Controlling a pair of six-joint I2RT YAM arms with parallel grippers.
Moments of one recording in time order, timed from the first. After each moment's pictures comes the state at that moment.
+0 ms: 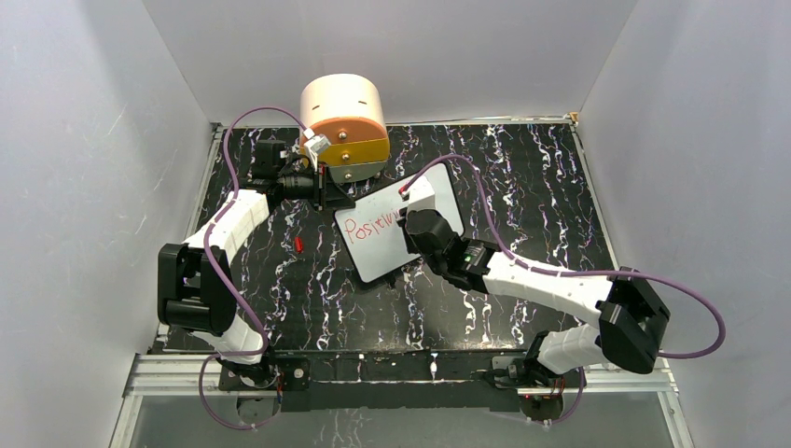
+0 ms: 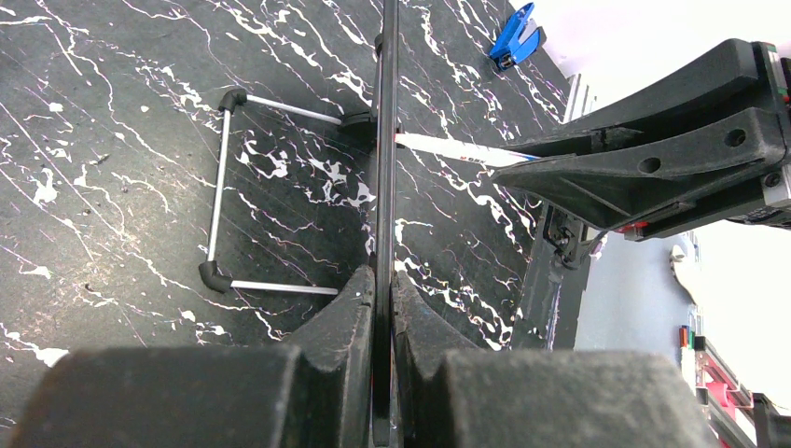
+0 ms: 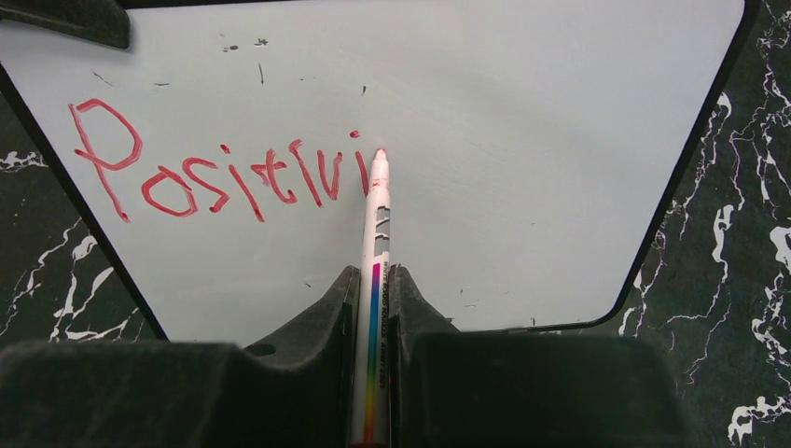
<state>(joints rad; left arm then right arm) -0.15 1.58 1.13 -0.29 1.06 0.00 1.04 1.34 0.92 -0.07 0.55 0.25</state>
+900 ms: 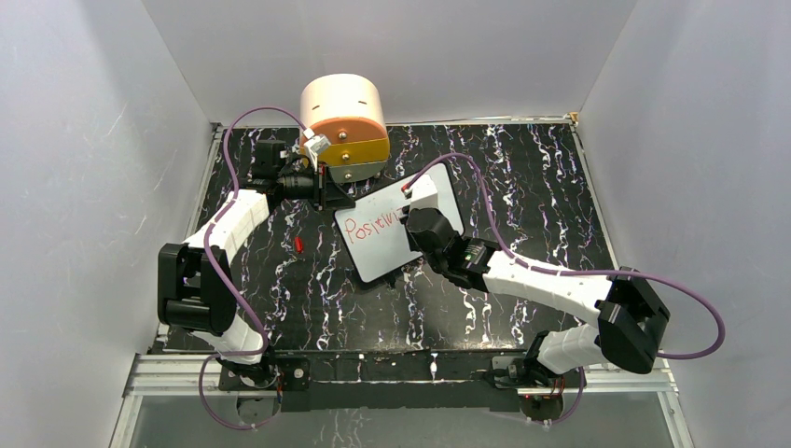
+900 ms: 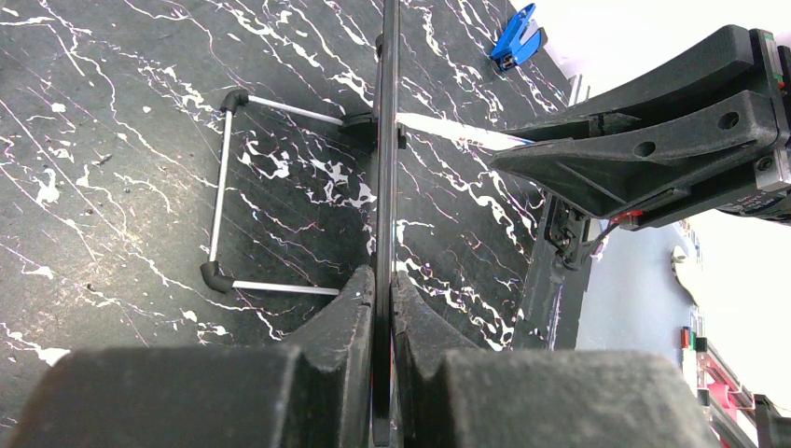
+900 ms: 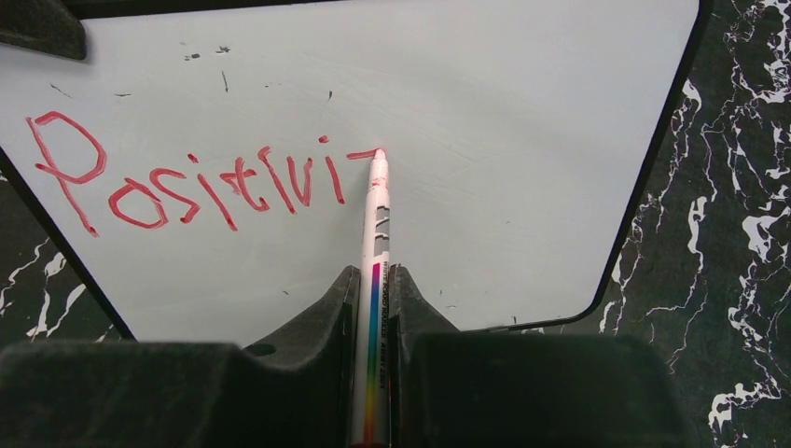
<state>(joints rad) -0.15 1.58 1.13 -0.29 1.06 0.00 1.02 1.35 0.92 -0.07 0.58 0.25</state>
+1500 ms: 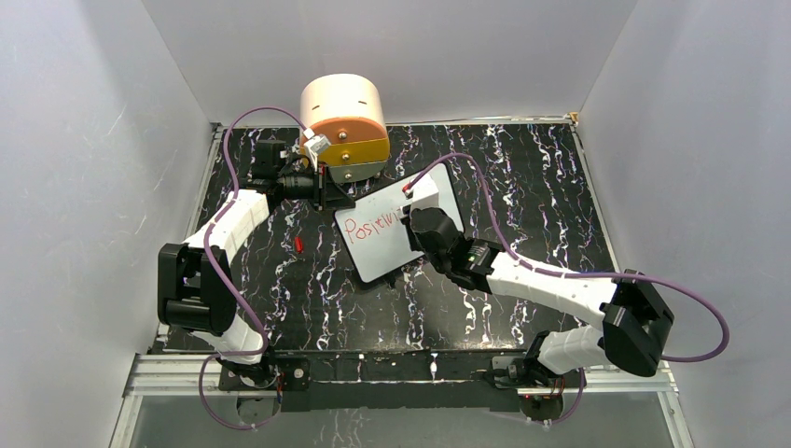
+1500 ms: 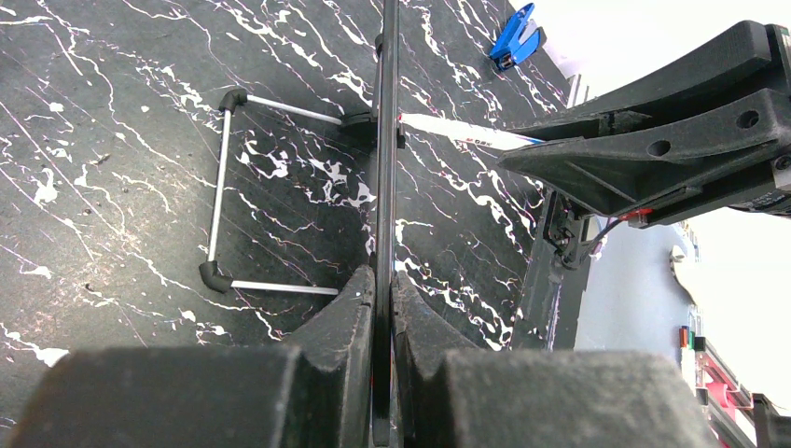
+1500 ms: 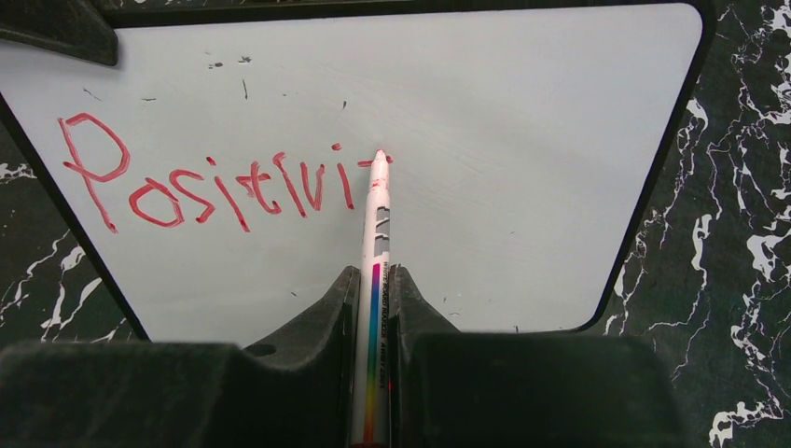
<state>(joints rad) -0.15 1.58 1.13 -0.29 1.06 0.00 1.02 1.33 0.90 -0.04 0.55 0.22</state>
